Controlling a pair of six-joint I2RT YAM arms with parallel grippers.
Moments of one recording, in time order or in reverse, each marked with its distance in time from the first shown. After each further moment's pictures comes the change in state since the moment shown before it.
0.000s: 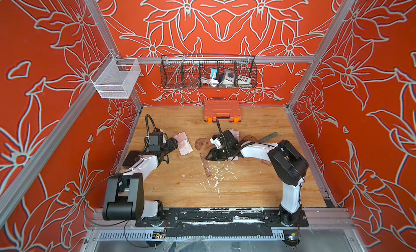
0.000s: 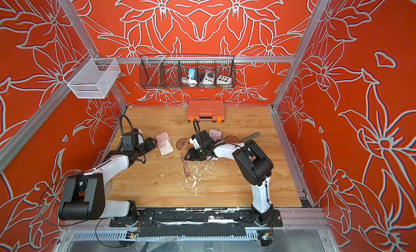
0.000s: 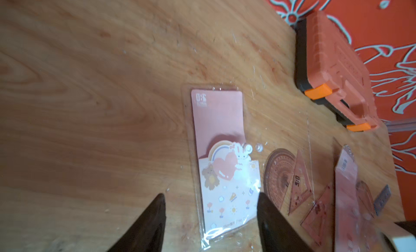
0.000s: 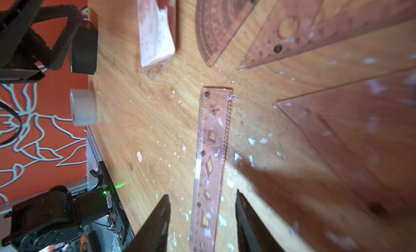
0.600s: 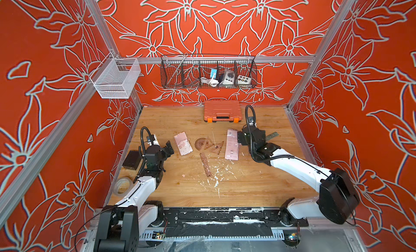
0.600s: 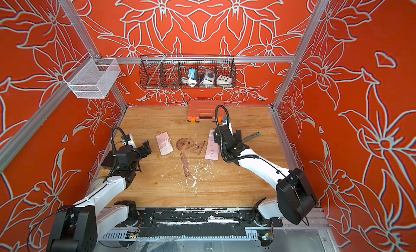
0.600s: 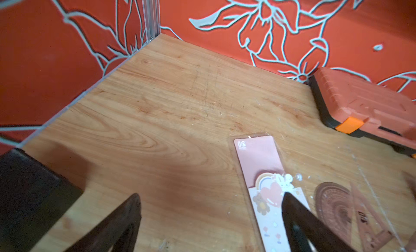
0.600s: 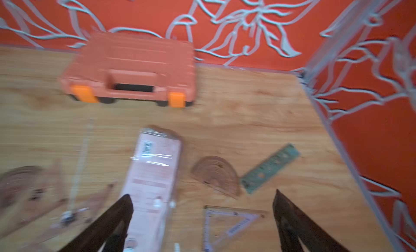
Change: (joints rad) left arm -0.043 -0.280 -0.316 0.342 -0.357 0.280; right arm -0.100 -0.537 -0.290 0.080 1.232 -0.343
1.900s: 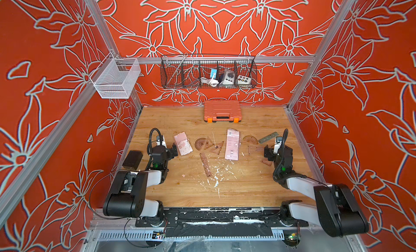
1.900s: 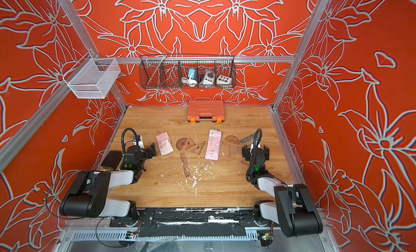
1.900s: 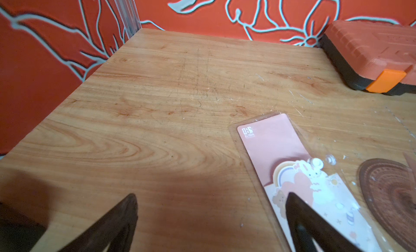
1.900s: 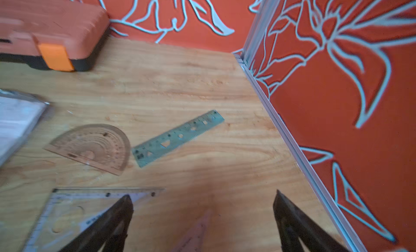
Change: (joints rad) left arm -0.030 0.344 -0.027 0.349 0.002 0.143; right arm -0.516 -0.074 -0.625 0.778 -0.388 -0.315
